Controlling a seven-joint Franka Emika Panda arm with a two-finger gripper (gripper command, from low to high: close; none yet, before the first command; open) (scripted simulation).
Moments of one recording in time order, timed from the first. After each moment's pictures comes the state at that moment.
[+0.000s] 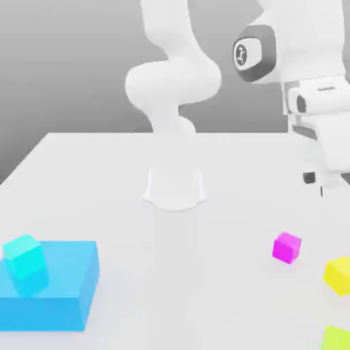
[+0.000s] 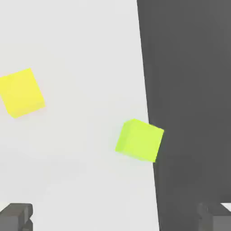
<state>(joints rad) 0.59 -0.22 -0.03 -2.69 -0.02 2.71 -0.35</state>
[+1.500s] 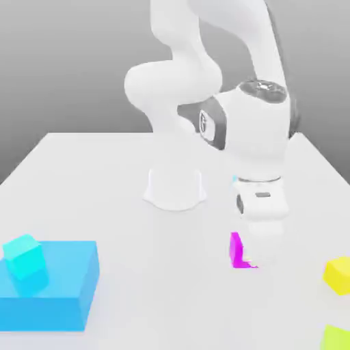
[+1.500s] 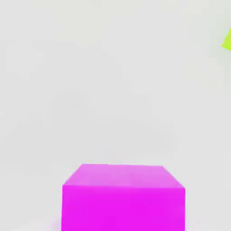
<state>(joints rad) 0.35 -0.03 -0.21 -2.68 -0.03 2.65 -0.37</state>
